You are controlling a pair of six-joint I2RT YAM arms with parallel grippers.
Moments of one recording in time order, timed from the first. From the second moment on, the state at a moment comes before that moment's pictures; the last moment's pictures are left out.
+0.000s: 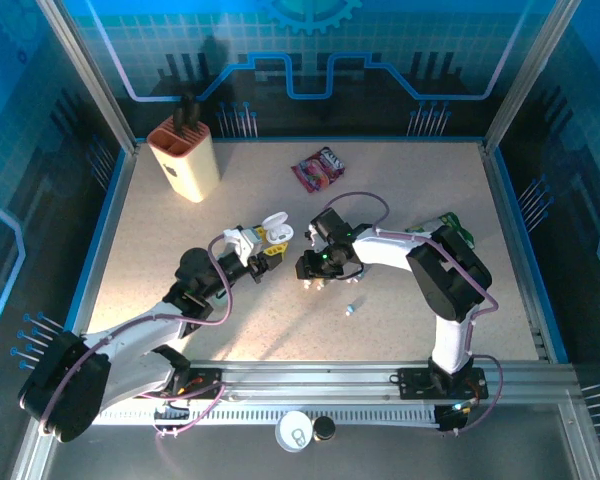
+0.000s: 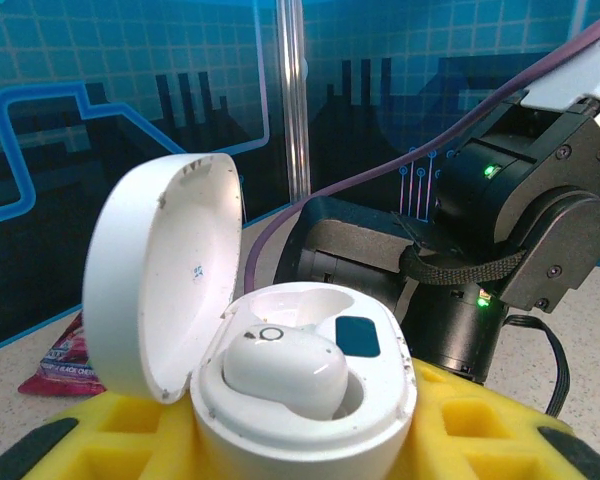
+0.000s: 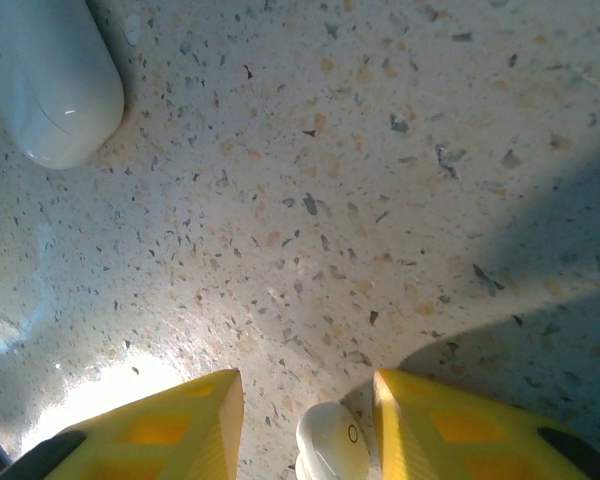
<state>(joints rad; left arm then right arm) -0.50 1.07 0.32 0.81 0.37 0.04 0.67 1.88 1.10 -0.36 -0.40 0.56</state>
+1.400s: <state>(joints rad) -0.50 1.09 0.32 0.81 0.38 0.04 0.69 1.88 1.06 -0.30 -0.47 0.59</state>
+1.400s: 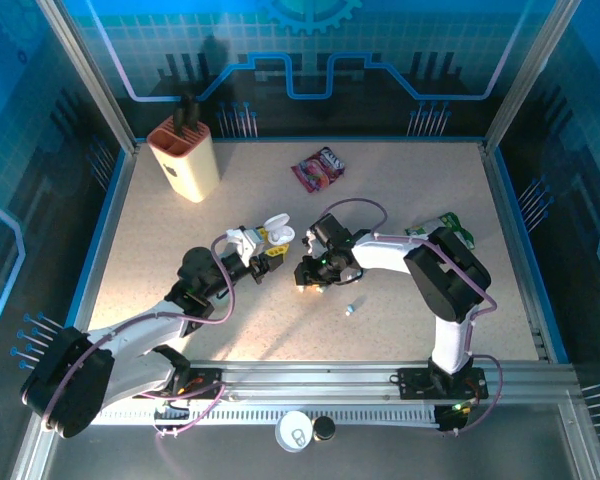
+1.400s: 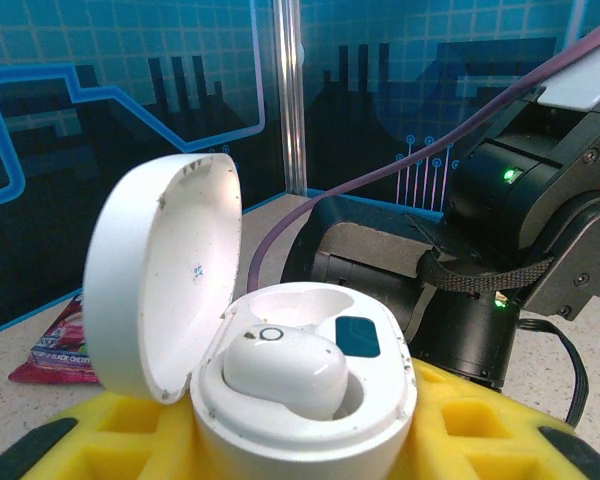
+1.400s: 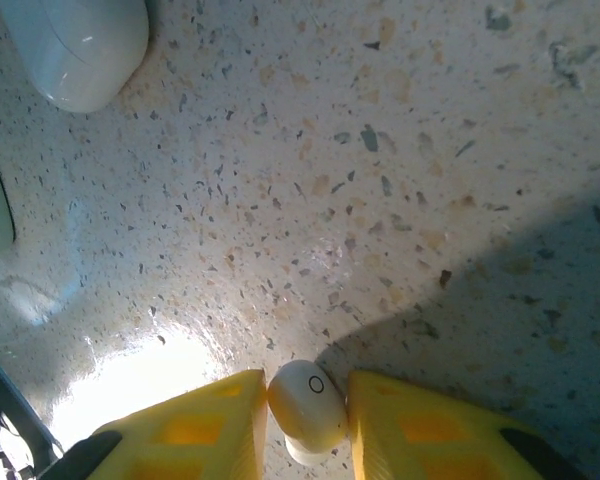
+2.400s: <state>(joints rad) -0.50 1.12 0.32 0.80 0.43 0.04 0.63 1.32 0.93 -0.35 -0.17 0.38</state>
